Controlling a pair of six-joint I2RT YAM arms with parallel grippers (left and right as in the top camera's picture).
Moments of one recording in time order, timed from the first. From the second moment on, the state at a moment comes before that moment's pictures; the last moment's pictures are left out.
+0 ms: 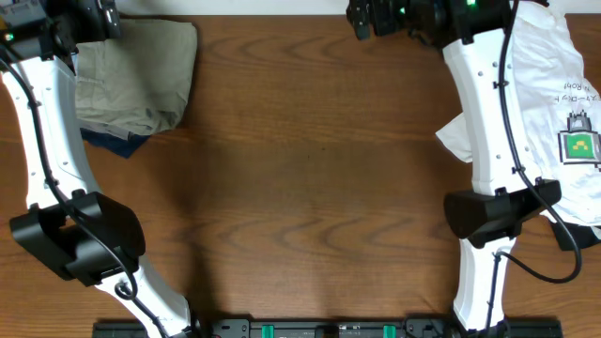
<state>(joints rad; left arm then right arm) 0.33 1.97 2.06 -0.73 0.14 0.15 0.29 2.20 2.61 -1.18 -0.12 -0.03</state>
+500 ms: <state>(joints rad) 0.33 1.97 2.06 -0.73 0.14 0.15 0.36 1.99 2.32 -0.82 0.04 -0.07</state>
